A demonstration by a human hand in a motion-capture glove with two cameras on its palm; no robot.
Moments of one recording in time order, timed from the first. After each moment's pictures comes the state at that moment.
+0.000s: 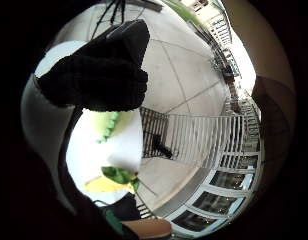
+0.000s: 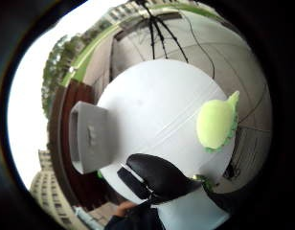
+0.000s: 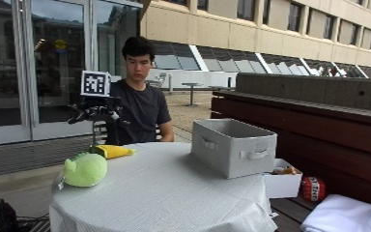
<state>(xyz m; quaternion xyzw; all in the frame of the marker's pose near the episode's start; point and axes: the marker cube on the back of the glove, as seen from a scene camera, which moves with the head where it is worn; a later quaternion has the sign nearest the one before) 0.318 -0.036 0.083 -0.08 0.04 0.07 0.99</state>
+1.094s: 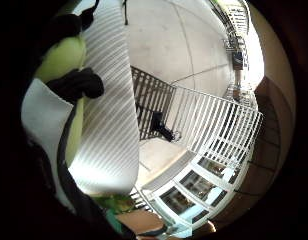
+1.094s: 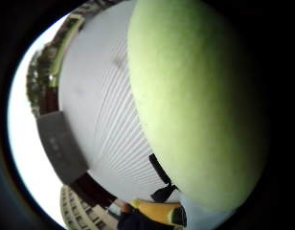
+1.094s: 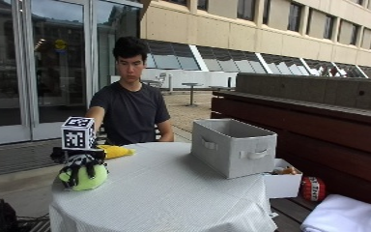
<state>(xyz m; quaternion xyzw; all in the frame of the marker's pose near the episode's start) 0.368 0.010 0.248 -0.23 0.03 0.16 0.96</state>
